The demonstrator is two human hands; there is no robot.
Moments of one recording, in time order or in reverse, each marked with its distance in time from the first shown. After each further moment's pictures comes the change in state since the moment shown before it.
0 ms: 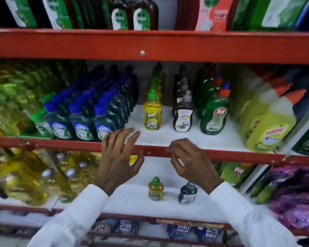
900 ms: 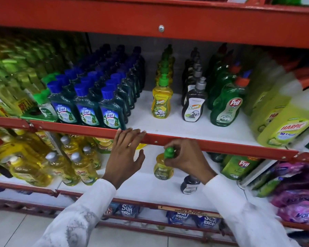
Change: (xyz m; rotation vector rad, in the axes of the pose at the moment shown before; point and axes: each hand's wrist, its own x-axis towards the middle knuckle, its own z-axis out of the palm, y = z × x) left_hand -0.040 -0.025 0.042 -0.113 -0.248 -0.123; right_hand 0.015 -0.019 0.025 0.454 -0.383 0.718
